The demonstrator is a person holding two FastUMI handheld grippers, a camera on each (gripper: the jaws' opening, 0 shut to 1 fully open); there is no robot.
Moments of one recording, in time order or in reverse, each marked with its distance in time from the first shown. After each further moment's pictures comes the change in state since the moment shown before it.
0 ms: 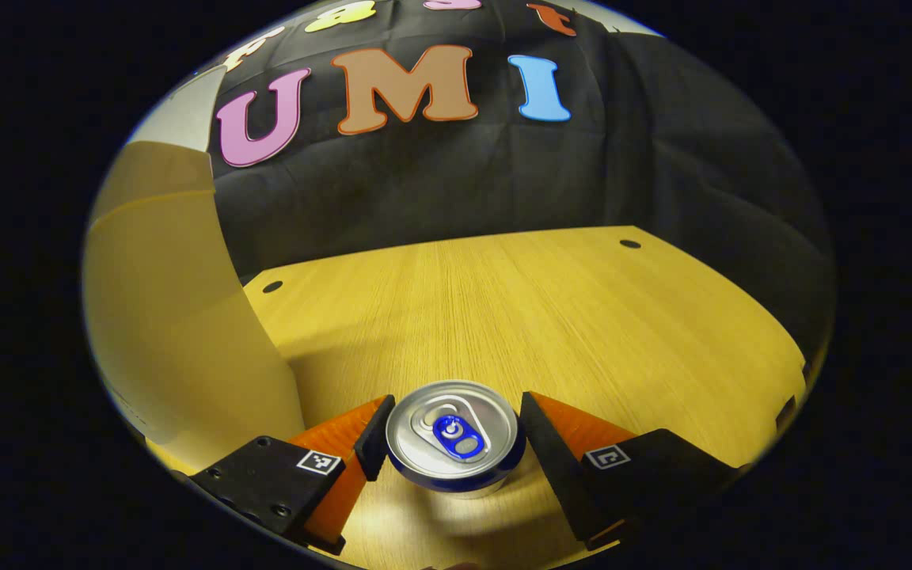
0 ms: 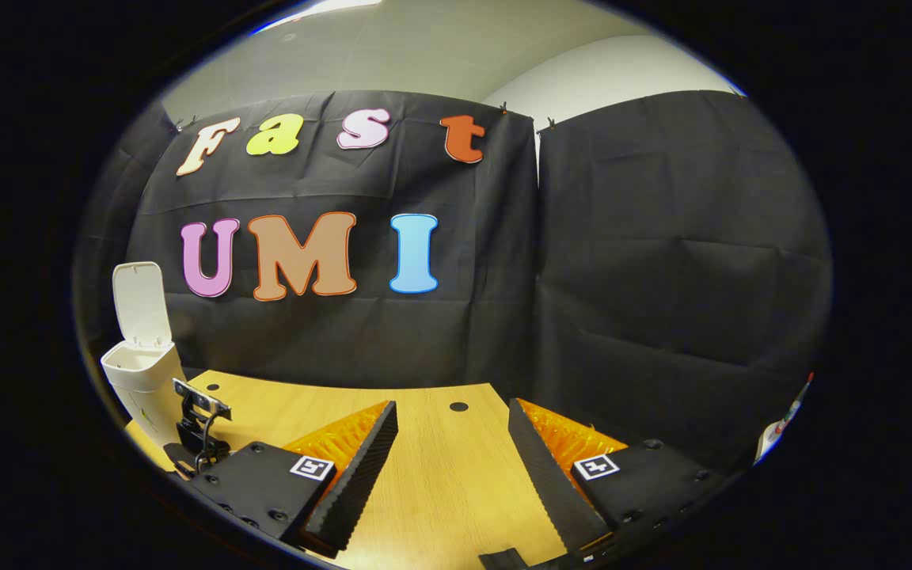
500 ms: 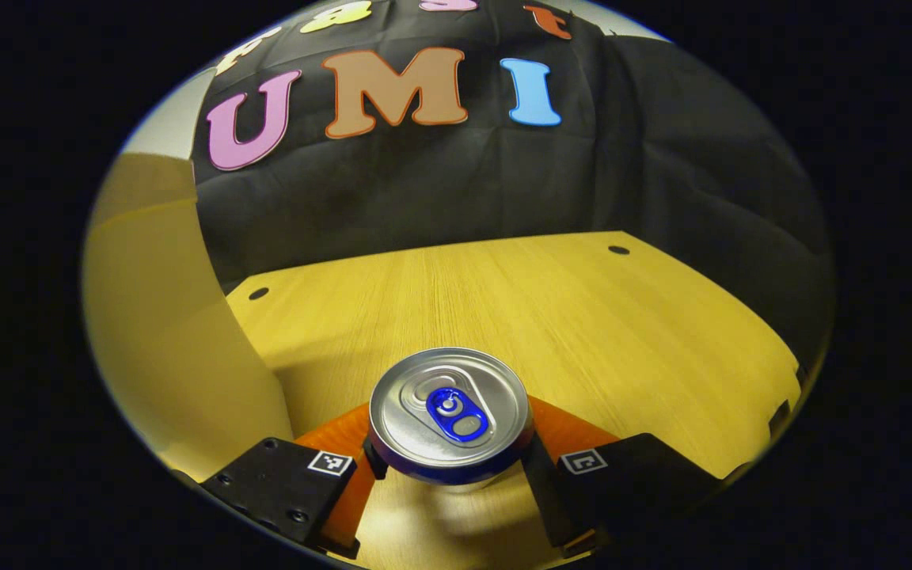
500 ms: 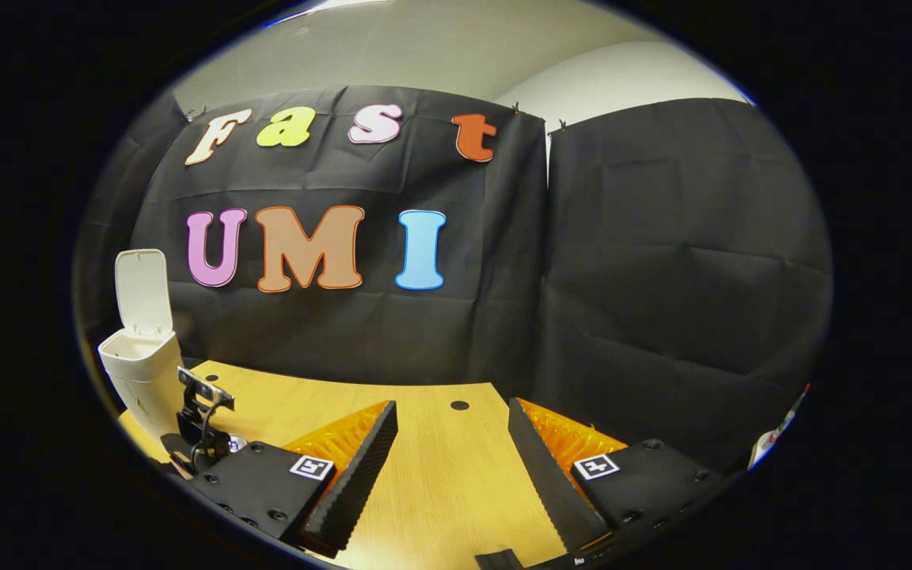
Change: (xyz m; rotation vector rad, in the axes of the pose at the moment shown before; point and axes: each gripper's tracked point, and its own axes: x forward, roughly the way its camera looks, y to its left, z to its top) left arm -0.007 -0.008 0.049 -0.008 -0.089 -0.061; right arm 0.008 0.016 0.000 -0.031 -0.013 0.023
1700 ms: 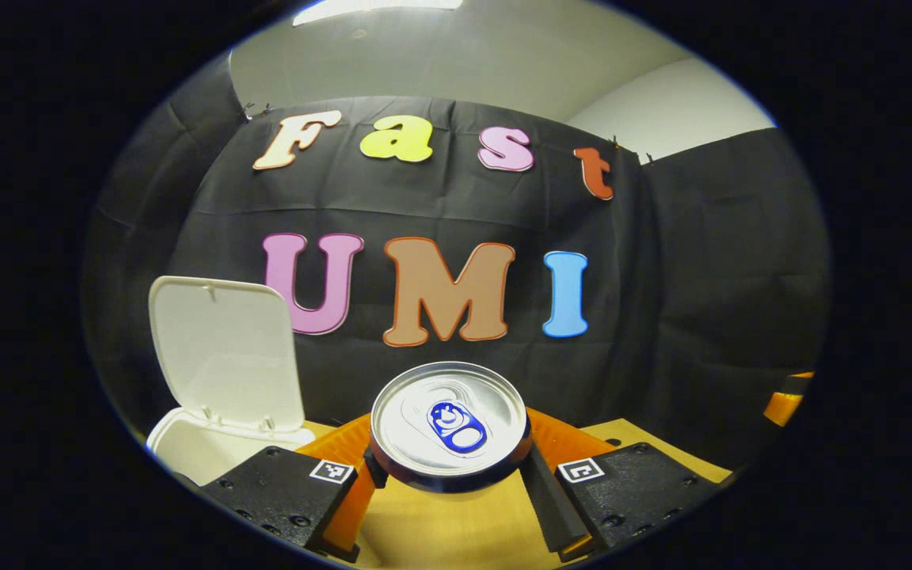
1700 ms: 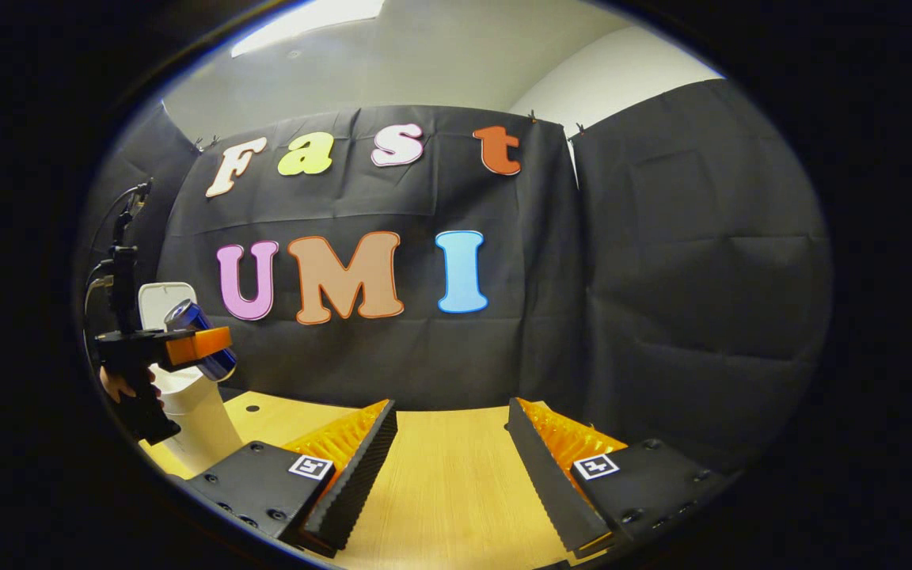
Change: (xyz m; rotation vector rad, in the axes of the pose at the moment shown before) left arm -0.130 0.084 0.259 -0.106 -0.550 0.129; right arm 0.034 0.056 0.013 0.067 -0.076 0.170
